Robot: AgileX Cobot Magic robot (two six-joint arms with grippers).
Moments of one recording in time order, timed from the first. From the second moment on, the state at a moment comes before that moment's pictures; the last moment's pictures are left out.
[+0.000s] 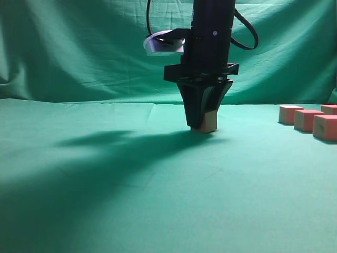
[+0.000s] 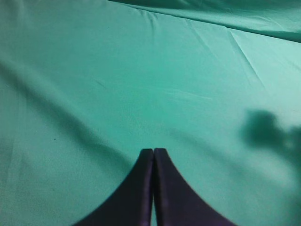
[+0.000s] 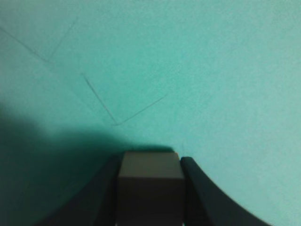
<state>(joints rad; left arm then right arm) -0.01 -0.01 0.02 -0.12 0.36 -0.08 0.53 2.20 -1.75 -0.02 1.03 -0.33</state>
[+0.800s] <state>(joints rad) -0.01 -0.01 0.02 -0.12 0.36 -0.08 0.53 2.20 -2.06 -0.02 1.23 -0.25</state>
